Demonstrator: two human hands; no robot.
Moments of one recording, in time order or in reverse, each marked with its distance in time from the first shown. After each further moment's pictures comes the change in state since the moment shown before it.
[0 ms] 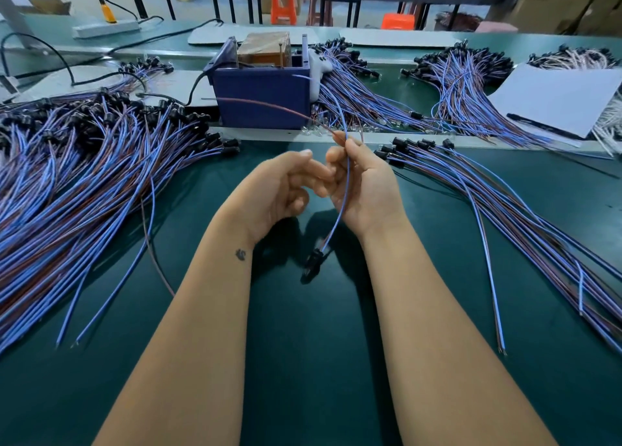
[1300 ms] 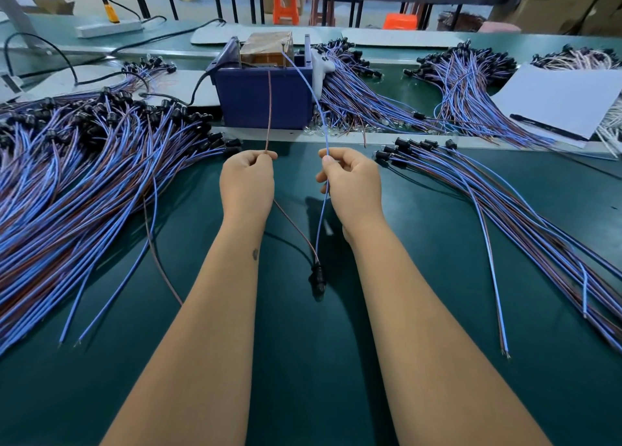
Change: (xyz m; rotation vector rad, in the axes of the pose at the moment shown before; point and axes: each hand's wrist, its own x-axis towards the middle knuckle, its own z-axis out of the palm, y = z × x) left_hand 0.013 -0.015 -0.014 0.255 0.753 0.182; right_hand -0.001 0.018 0.004 -0.878 0.246 -0.260
